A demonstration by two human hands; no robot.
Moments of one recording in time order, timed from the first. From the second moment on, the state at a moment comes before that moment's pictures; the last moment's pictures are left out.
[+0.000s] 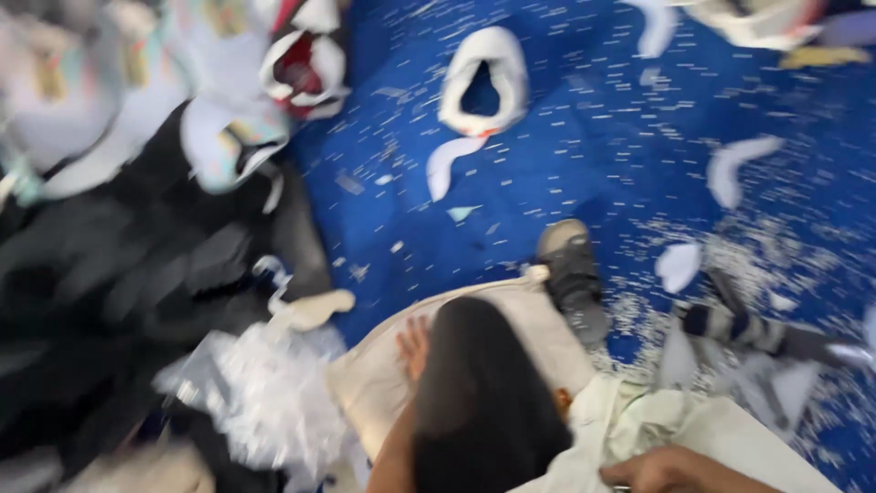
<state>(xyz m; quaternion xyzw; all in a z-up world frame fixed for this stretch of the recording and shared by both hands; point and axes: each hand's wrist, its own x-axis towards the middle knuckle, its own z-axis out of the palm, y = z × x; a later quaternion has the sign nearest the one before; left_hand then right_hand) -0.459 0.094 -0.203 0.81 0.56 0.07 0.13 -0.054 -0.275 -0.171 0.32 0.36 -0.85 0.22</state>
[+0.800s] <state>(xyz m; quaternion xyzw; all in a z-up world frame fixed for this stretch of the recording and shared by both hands) -0.259 0.044 0.159 0.85 0.21 0.12 0.47 0.042 -0.190 0.064 0.67 0.46 -0.58 -0.06</state>
